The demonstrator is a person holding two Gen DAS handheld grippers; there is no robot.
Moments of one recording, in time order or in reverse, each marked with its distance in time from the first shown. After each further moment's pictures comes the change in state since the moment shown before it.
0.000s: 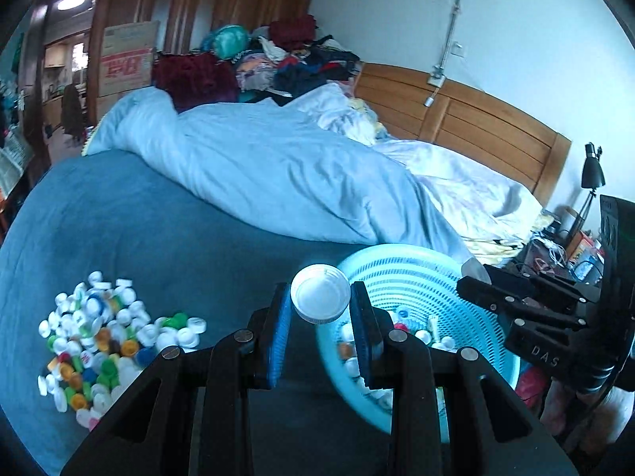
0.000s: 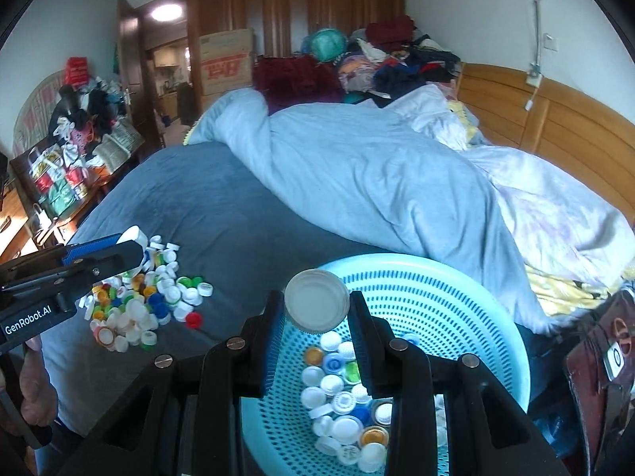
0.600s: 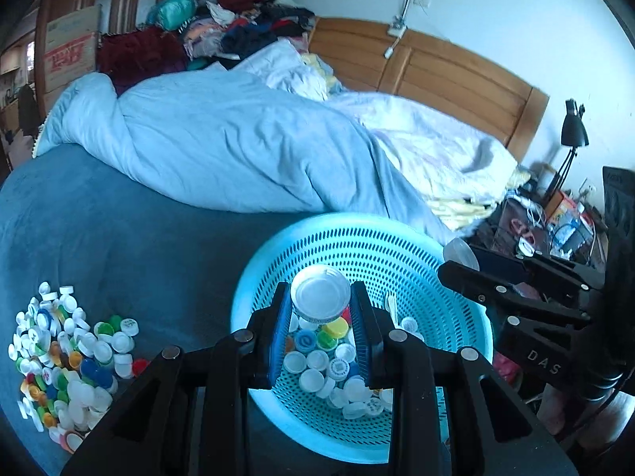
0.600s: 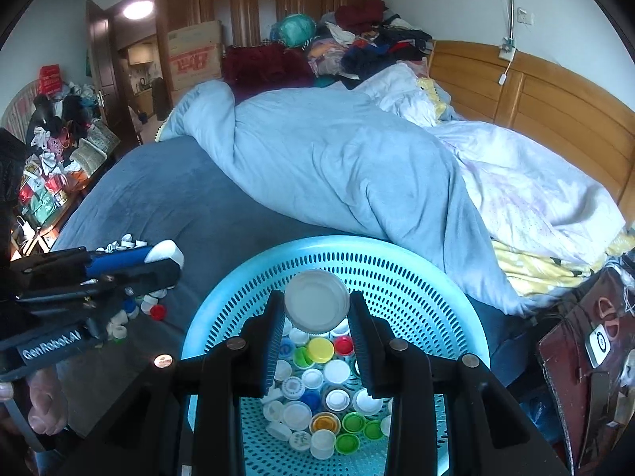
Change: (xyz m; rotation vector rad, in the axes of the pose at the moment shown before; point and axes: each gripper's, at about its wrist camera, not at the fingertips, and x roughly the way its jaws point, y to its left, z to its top) left arm 0.059 -0.070 0.016 0.078 0.179 -0.100; right arm 0.001 -0.061 -0.003 0.066 0.079 -0.030
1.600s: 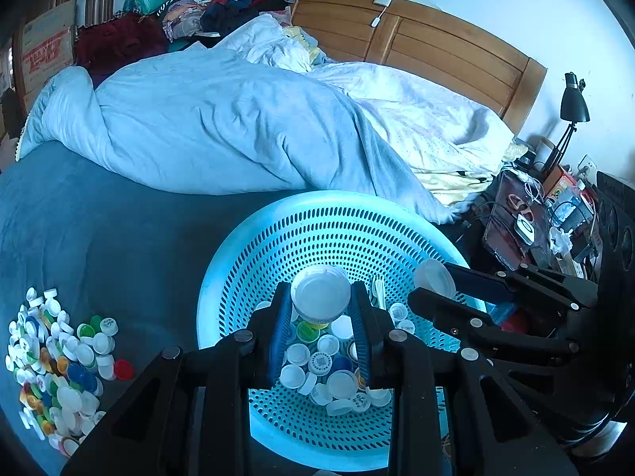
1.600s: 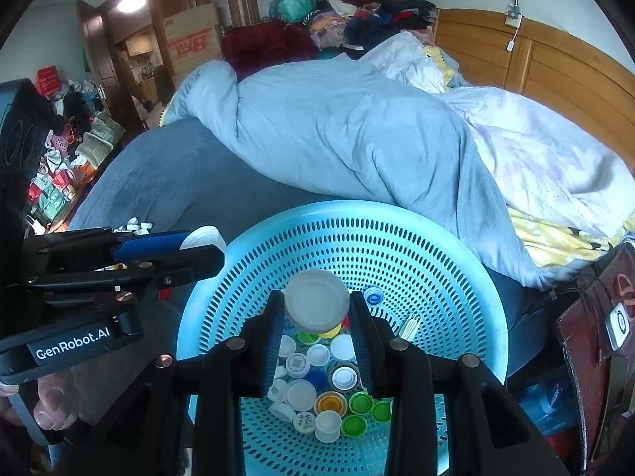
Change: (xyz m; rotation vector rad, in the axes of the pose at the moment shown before) left arm 0.029 -0.029 0.012 0.043 0.096 -0.015; right arm 0.019 -0.013 -0.014 0.029 0.081 0.050
